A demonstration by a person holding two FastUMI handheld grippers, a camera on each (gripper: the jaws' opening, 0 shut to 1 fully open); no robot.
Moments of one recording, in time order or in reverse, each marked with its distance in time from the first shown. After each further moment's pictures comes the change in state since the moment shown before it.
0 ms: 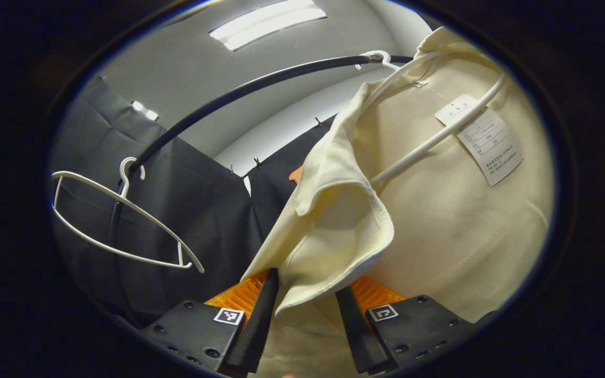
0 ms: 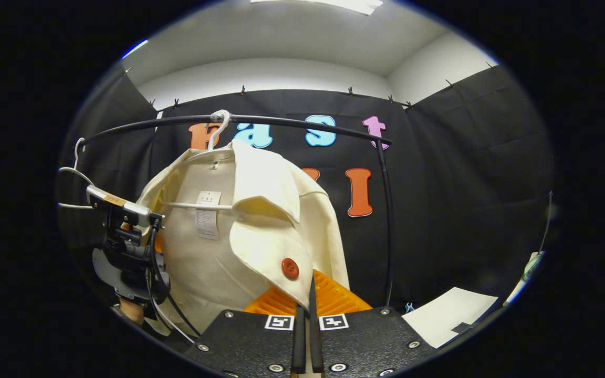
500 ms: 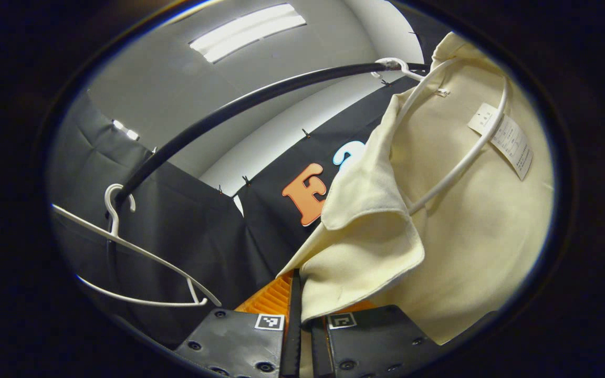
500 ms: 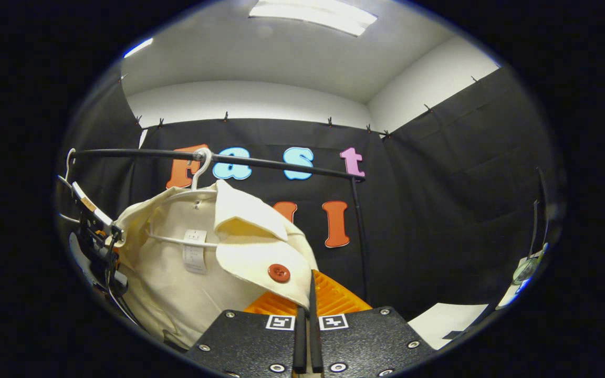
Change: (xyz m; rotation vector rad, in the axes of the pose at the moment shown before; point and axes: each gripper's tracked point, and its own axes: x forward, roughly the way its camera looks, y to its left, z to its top) left arm 0.033 0.060 0.033 0.138 -0.085 -0.038; right arm -0.021 -0.046 0.066 -0.004 -0.204 -0.164
